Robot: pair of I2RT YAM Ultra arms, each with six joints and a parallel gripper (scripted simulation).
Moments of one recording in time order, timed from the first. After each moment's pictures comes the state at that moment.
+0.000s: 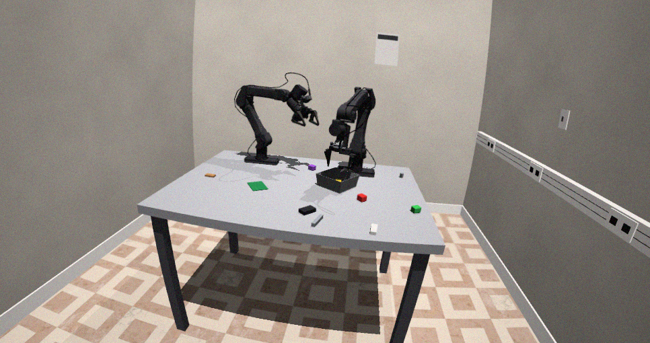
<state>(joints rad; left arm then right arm) -0.39 1.32 0.91 -1.02 0.02 -0.23 1.35 1.00 0.94 -0.53 0.39 0.19</state>
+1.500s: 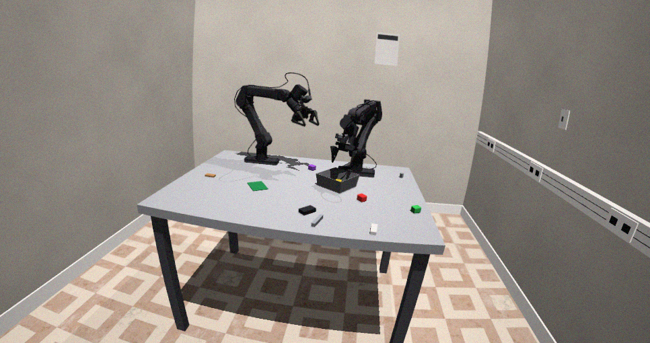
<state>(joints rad) -0.40 0.73 0.55 -0.92 0.03 -0.03 1.35 1.00 0.94 -0.53 0.39 0.19</state>
